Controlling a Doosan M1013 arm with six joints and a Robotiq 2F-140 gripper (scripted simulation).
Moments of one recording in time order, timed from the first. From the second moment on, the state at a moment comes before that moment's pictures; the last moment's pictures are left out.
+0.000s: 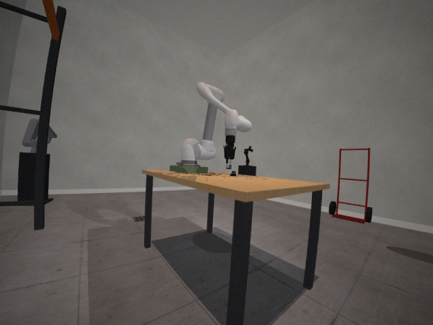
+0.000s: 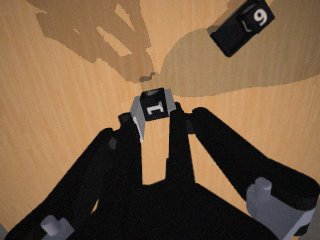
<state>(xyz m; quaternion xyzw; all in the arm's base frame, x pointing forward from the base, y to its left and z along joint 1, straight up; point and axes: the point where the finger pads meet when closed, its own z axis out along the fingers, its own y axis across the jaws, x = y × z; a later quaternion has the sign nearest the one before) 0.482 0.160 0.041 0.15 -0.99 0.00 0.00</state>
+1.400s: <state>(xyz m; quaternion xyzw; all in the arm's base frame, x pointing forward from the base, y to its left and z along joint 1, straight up) 0.476 0.175 0.081 0.47 -0.88 0.01 0.00</state>
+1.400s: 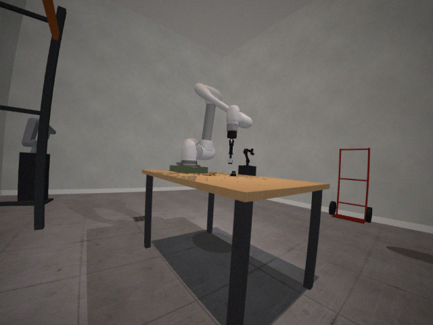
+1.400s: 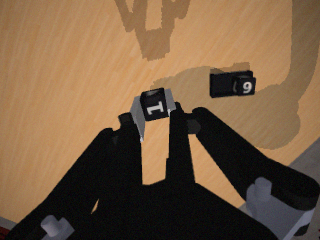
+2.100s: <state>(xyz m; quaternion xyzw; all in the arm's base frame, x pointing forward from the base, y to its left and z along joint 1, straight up) 0.468 0.193 0.081 0.78 -0.62 0.00 0.01</state>
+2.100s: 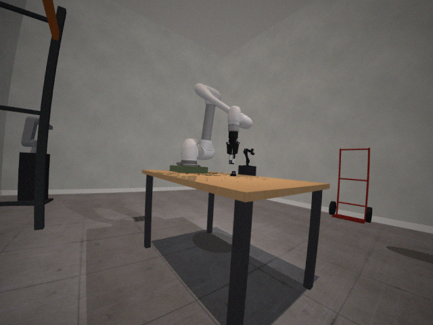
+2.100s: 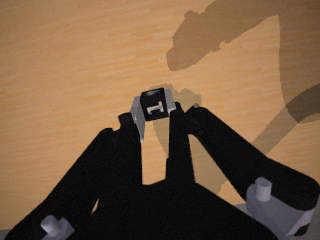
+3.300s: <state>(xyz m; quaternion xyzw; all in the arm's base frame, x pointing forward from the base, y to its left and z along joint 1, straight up) 0.462 0.206 0.080 0.94 -0.34 0.00 0.00</state>
